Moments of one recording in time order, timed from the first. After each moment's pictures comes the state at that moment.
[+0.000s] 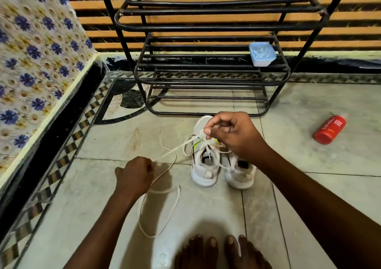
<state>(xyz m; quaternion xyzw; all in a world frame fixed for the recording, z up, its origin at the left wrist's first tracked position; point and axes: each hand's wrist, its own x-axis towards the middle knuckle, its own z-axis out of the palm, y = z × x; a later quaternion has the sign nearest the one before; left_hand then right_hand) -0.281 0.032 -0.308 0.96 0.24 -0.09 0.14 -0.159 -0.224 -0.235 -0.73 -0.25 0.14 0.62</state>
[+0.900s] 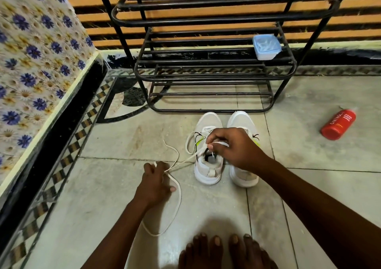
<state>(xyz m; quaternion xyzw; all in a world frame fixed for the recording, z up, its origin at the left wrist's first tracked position) -0.290 0.042 -0.426 0.93 0.16 -0.11 0.30 -0.158 -0.229 -0.283 -0.83 -0.31 0.12 0.46</state>
